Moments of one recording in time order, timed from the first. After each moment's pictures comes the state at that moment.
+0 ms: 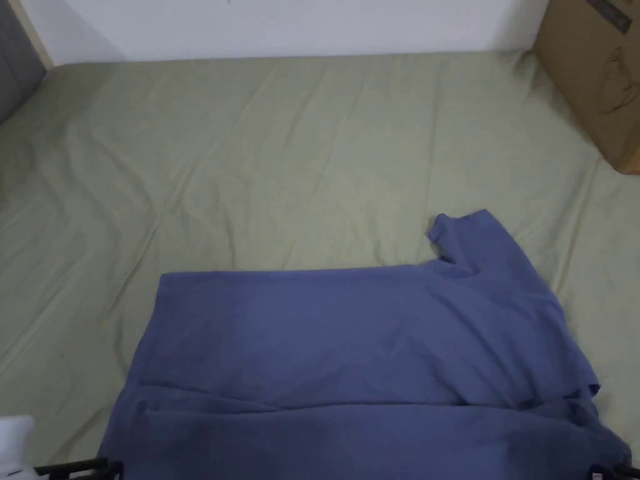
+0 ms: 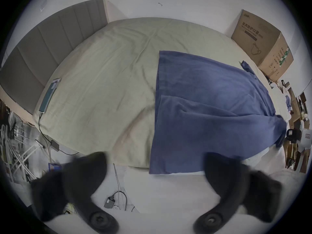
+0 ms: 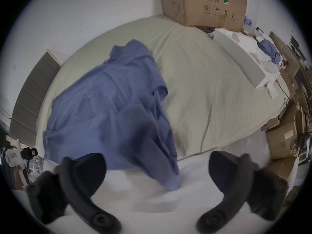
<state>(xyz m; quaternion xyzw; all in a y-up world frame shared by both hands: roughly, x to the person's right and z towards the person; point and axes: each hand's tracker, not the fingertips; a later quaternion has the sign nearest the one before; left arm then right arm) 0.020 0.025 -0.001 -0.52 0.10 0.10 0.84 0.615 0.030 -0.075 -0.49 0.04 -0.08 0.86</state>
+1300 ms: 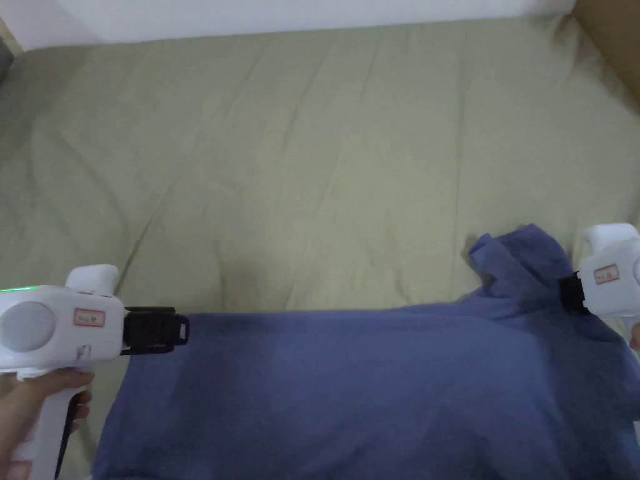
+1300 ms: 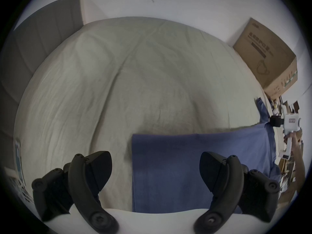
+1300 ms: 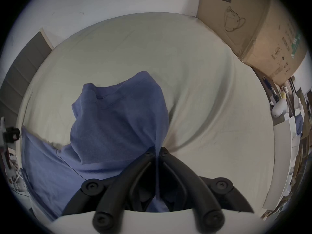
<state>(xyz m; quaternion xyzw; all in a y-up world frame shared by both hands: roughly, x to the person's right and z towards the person) -0.016 -0.020 -0.288 -0.53 0.03 0.11 0.84 0.540 -0.037 -0.422 -0.53 0.08 0.06 0.84</state>
